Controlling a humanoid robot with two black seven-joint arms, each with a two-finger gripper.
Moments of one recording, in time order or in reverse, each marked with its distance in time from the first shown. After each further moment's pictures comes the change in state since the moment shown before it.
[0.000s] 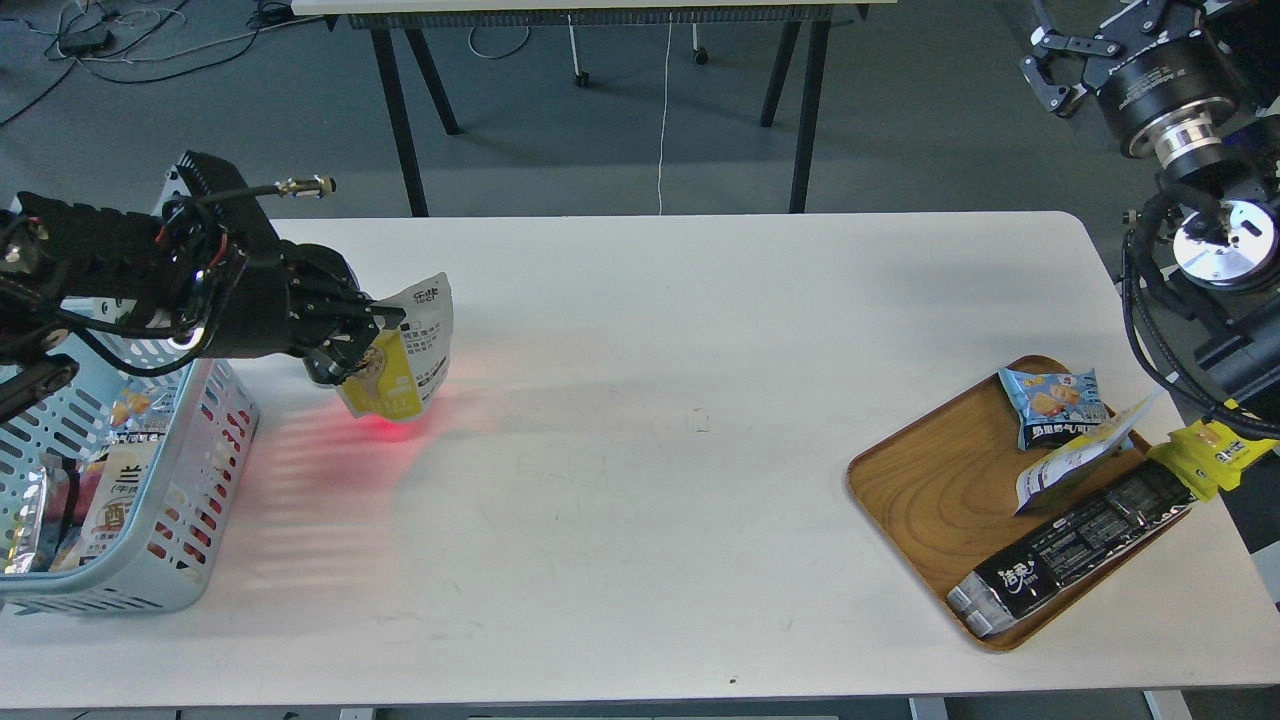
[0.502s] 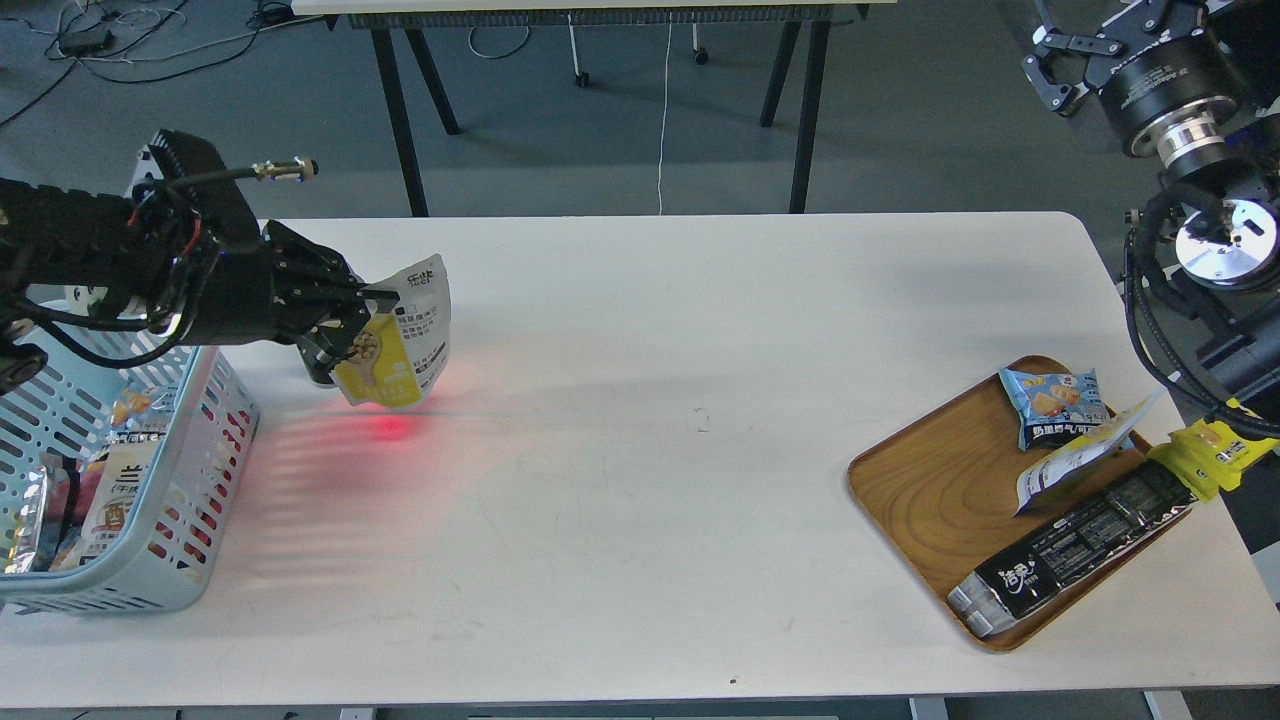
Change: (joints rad) left arm 0.000 0.079 -0.058 -0.117 0.000 0.001 -0.010; right arm 0.001 -0.002 -0.002 0.000 -0.001 0.000 0.000
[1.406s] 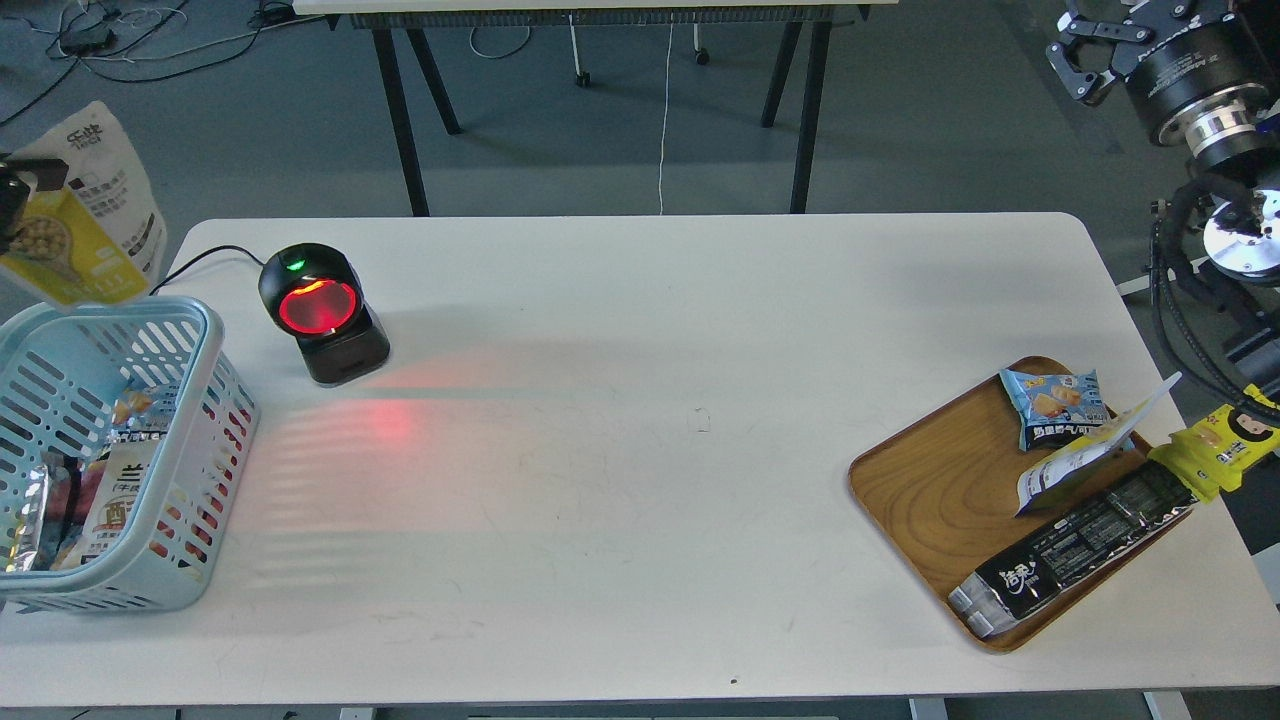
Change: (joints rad) left arm 0.006 0.443 -0.062 0.100 -0.201 0.059 -0.019; right arm 0.011 -0.035 -0.005 0.001 -0.004 0.009 -0.003
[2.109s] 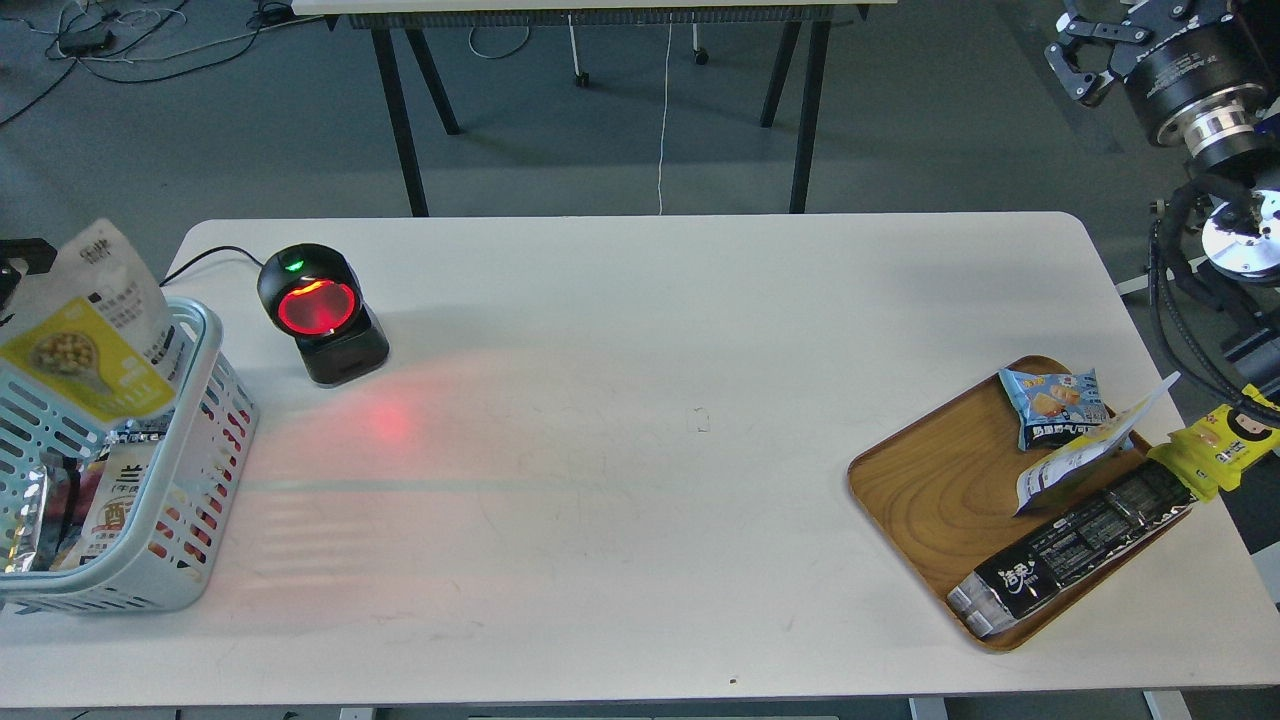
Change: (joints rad) left arm 0.000 0.040 0.196 0.005 0.002 0.143 0.000; right arm 0.000 0.004 0.000 -0.002 0.000 0.000 0.001
